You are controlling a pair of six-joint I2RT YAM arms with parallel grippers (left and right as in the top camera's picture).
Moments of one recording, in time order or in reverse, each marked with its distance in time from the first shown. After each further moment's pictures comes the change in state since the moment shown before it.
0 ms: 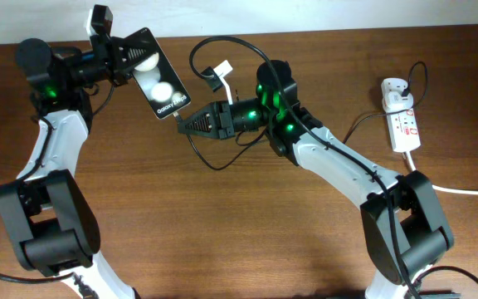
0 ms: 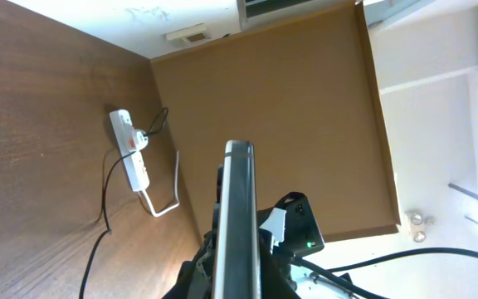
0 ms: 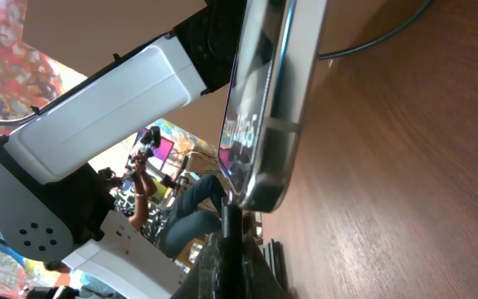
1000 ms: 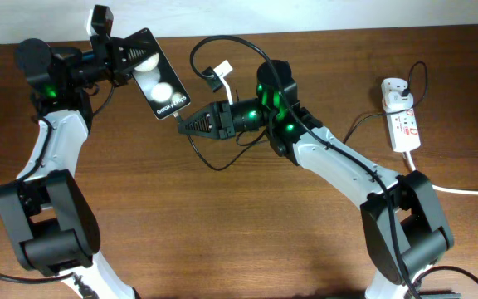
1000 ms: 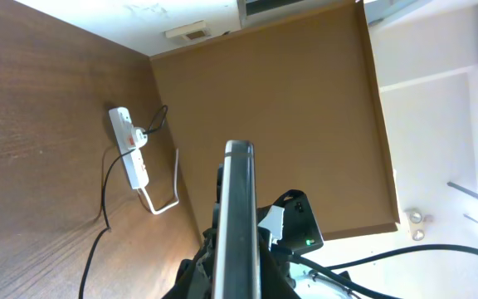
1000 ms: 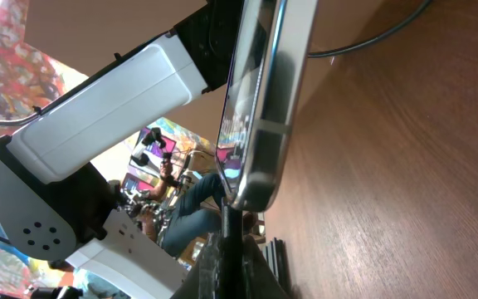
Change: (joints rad) left arm 0.000 0.000 0.000 0.004 0.007 -0.005; right arm -0.001 0.000 0.000 0.000 -0.007 0.011
